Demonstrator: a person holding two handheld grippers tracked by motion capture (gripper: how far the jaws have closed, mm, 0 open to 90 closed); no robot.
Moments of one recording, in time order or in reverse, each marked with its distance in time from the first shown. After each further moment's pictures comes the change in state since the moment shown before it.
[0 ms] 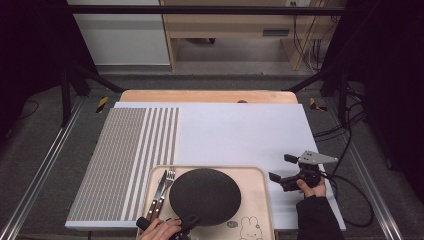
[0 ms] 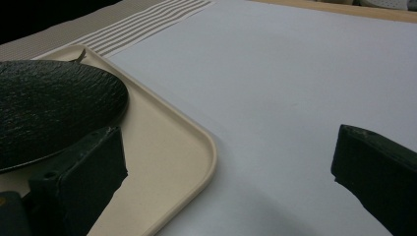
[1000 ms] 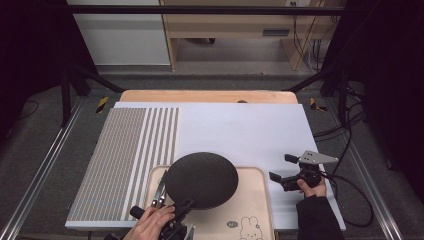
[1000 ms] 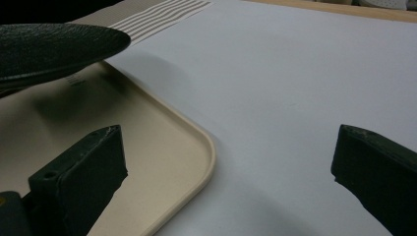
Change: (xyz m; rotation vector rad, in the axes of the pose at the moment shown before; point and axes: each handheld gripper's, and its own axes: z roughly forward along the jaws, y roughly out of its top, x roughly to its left) left arm 0.024 -0.010 -0.007 0.042 0.143 0.003; right arm -0.001 0.000 0.000 -0.003 -0.001 0.000
